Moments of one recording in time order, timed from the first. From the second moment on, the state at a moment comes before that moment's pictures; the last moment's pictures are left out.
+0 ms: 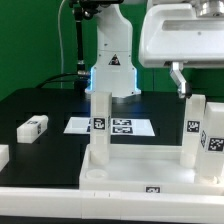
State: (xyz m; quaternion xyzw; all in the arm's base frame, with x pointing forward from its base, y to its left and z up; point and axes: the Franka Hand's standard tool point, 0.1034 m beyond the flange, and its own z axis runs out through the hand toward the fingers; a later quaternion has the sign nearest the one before) arm 0.645 0.097 0.157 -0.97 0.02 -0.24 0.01
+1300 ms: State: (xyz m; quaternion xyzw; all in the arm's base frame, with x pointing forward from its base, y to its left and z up) arm 0.648 0.101 0.134 -1.00 0.03 0.02 -0.01
